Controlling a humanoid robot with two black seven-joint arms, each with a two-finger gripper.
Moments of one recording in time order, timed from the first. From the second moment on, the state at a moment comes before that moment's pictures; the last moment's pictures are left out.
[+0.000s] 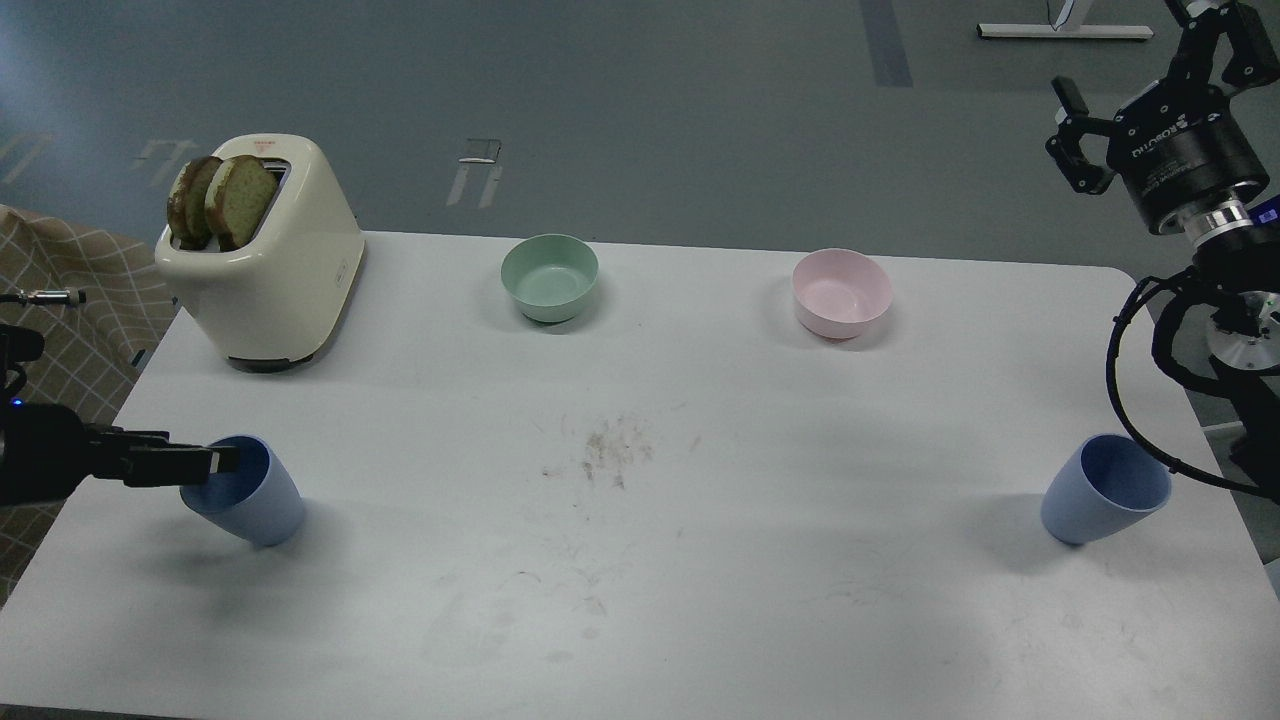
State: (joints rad) left arm -0.47 1.26 -0.50 -1.30 1.63 -0.41 -0.49; right arm 0.85 -0.41 0.92 0.61 -0.23 0.49 0.34
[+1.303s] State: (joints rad) left arm -0.60 1.27 -0.51 -1.47 1.69 -0.35 -0.49; right arm 0.88 -0.45 0.92 0.65 -0.23 0.49 0.34
